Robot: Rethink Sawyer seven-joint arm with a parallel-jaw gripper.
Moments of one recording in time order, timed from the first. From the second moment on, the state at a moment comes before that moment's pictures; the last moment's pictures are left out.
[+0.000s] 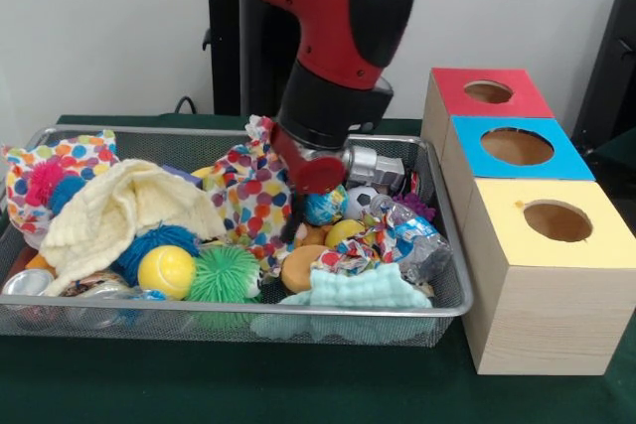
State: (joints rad) arm 0.05 -0.34 -0.41 1.65 0.33 0.21 2.58
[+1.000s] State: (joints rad) arm -0.04 -0.27 -0.37 1.65 0.36 0.07 2.58
